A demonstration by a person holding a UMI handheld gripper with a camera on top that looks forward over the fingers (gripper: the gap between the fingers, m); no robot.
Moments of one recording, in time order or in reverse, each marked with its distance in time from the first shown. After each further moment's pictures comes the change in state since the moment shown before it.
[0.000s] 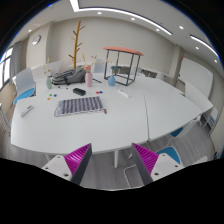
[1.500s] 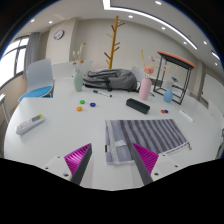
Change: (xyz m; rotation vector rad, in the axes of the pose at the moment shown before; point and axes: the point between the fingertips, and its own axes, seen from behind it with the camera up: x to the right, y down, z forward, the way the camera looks) arm -0.380 -0.105 0.286 0.141 -0.186 -0.122
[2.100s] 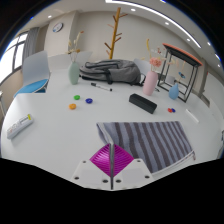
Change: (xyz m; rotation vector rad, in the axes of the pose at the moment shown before) arm 0.000 -0.005 0.068 -0.094 0.003 -0.018
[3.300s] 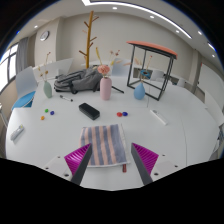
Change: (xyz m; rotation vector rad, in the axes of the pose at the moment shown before) arm 0.260 -0.035 -0.096 -0.037 0.014 0.074
